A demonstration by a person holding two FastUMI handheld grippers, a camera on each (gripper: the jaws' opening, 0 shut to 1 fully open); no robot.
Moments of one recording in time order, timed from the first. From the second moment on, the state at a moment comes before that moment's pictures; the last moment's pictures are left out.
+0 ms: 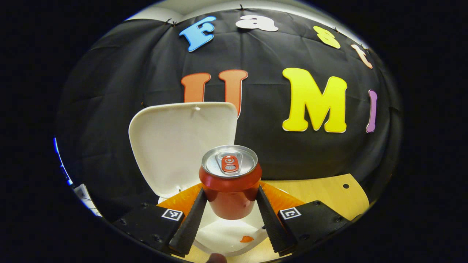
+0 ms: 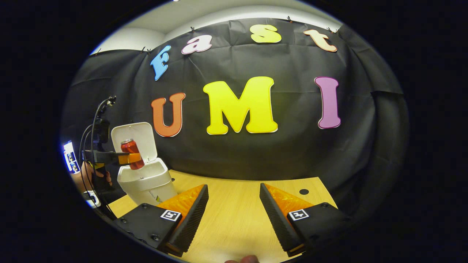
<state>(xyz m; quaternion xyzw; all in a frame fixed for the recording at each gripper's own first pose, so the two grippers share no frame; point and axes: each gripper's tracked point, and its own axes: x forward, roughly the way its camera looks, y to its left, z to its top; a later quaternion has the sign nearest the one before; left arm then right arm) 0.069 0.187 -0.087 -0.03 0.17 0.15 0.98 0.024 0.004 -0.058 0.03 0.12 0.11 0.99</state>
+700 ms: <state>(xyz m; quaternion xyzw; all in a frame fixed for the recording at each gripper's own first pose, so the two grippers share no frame) 0.055 0.181 -0.082 -0.03 0.17 0.18 0.97 0.023 0.022 -0.067 0.03 0.13 0.13 0.98</state>
